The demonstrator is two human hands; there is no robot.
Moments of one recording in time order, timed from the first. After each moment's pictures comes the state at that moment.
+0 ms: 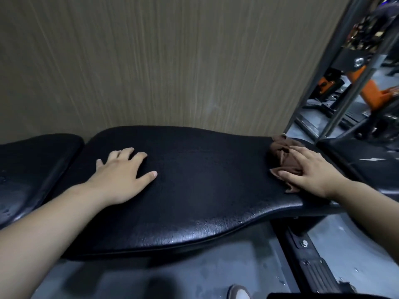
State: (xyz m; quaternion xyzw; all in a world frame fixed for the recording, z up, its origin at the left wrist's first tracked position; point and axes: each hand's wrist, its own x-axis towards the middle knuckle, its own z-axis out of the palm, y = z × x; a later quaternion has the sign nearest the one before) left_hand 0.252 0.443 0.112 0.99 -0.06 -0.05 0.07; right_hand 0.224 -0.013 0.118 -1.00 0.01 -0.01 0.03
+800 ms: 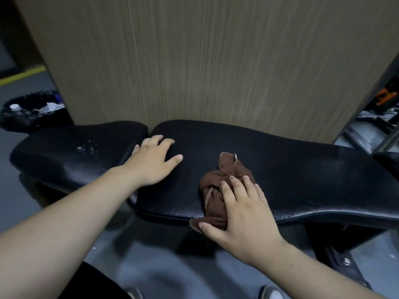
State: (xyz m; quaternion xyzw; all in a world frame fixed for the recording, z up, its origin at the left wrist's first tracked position) left_hand 0.218 0.511 0.121 0.99 -0.03 0.01 0.15; right_hand 0.117 0.271 0.097 -0.99 -0.14 -0.06 0.03
